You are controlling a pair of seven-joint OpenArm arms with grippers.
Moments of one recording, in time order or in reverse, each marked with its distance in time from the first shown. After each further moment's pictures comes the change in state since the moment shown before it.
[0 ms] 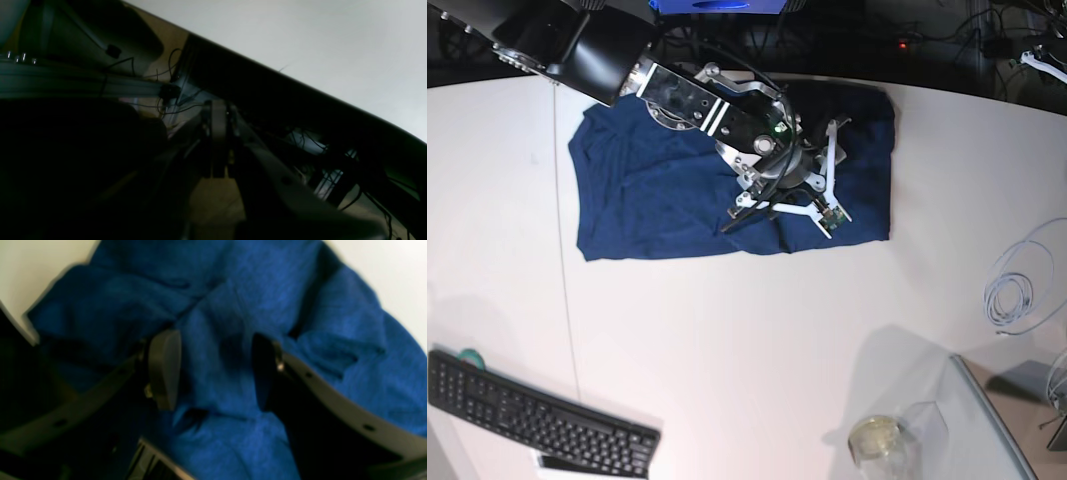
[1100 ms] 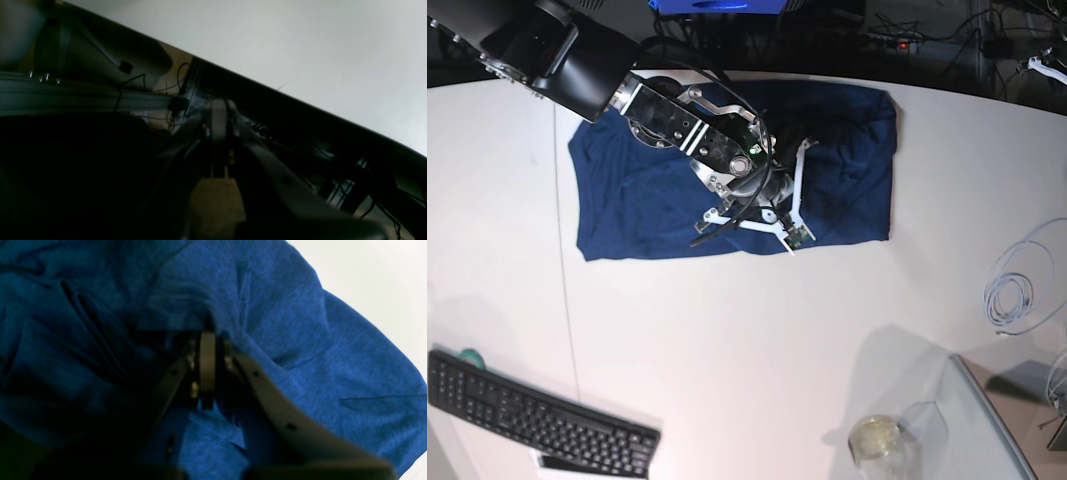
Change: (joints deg) left arm 0.2 0.4 -0.1 4.4 0.0 0.0 0.0; right arm 1.6 3.1 2.0 -3.1 0.0 -0.4 2.2
